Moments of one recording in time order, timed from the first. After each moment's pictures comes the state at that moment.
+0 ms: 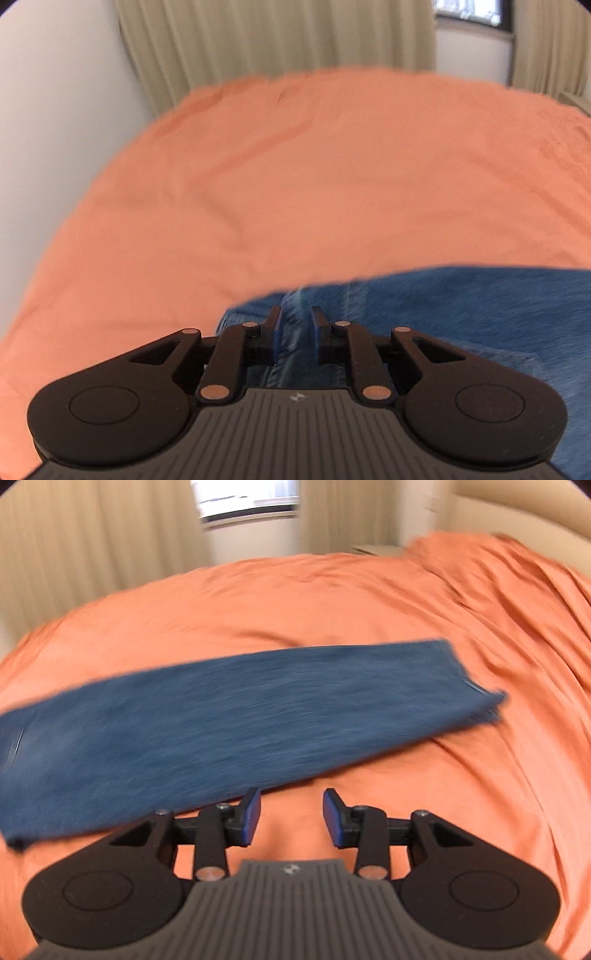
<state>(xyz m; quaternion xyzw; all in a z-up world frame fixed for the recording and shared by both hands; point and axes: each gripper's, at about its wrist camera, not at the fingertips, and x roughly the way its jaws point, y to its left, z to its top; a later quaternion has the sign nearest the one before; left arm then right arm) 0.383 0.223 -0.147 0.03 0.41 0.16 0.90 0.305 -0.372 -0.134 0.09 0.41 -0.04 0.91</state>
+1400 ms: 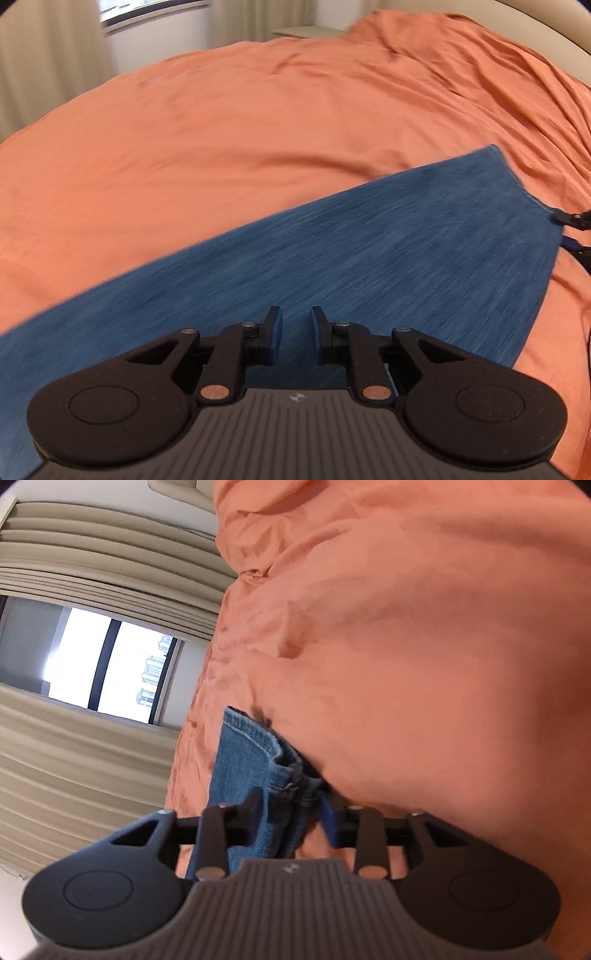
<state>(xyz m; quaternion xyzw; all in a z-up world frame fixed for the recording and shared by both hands) 0.438 -0.210 -0.192 0.11 0.45 -0.21 0.86 0.396 -0.664 -0.277 0.55 0.29 -0.02 0.78</state>
